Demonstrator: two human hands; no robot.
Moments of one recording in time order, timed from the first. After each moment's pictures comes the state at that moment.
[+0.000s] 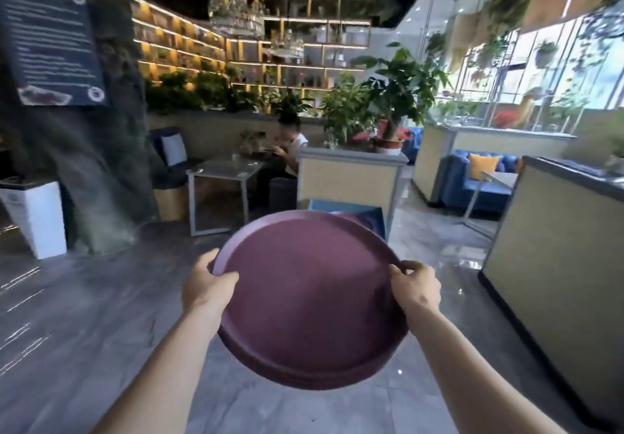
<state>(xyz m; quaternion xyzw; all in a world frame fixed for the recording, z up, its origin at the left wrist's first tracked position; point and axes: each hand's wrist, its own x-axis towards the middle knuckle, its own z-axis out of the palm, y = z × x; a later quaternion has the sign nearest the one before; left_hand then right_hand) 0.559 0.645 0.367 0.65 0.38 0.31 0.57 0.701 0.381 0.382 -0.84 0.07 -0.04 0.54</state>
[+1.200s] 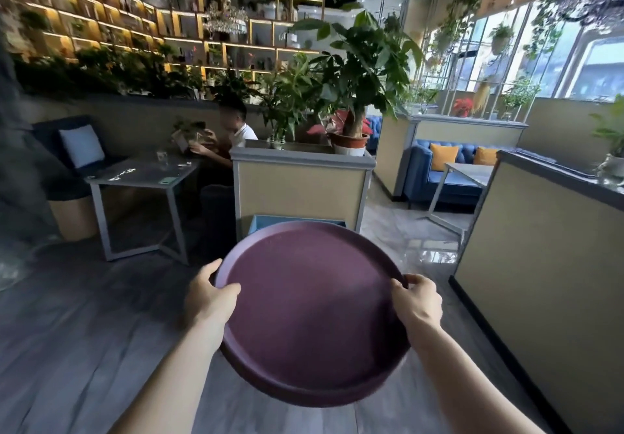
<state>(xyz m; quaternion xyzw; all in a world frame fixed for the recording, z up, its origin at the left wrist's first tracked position) 1.019 0.689 0.325 0.68 0.36 0.24 0.59 1.123 0.409 0.333 -0.84 0.16 -0.06 0.52</state>
